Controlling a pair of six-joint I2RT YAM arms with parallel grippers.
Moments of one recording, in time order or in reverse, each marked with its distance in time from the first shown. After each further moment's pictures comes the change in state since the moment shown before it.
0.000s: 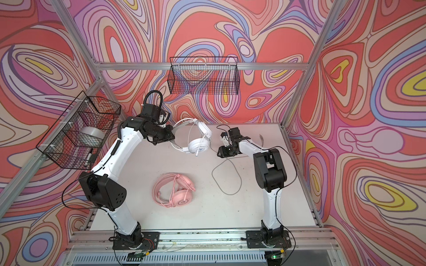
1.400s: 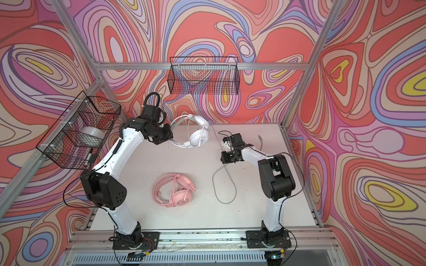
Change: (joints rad) left arm 0.016 0.009 -0.067 0.090 -0.068 -0.247; right arm 0.037 -0.211 -0.255 0.096 0.024 0.069
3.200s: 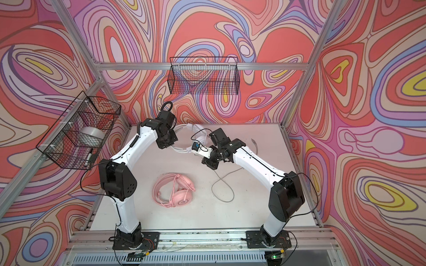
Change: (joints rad) left arm -0.077 0.169 0.077 -0.140 -0.336 -0.116; right arm 0.302 -0.216 0.233 -0.392 -0.007 -0.693
